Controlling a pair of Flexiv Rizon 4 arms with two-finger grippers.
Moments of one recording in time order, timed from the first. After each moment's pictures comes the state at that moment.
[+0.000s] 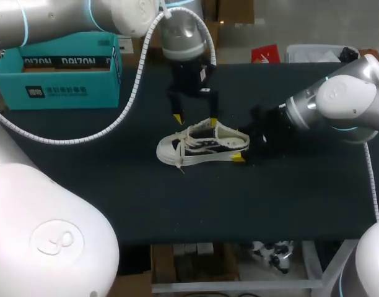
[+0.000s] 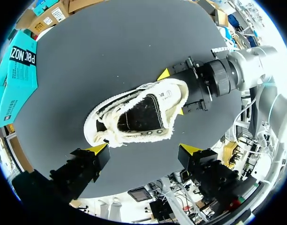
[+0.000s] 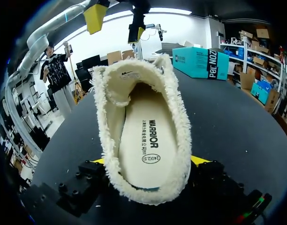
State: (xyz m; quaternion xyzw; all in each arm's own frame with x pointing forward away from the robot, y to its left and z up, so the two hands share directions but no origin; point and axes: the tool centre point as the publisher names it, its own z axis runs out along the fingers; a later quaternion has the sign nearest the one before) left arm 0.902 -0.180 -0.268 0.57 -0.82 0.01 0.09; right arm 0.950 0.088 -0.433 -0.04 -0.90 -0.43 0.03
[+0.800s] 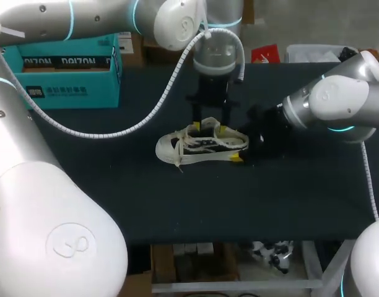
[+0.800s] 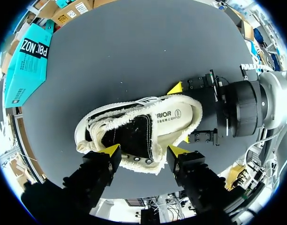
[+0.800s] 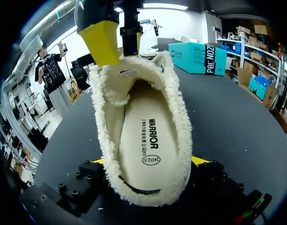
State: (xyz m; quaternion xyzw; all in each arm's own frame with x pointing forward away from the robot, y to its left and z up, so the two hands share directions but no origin) left arm 0.920 -0.211 -0.309 0.64 -0.77 -0.03 0.02; right arm 0.948 0.091 -0.432 -0.05 -0.91 -0.41 0.02
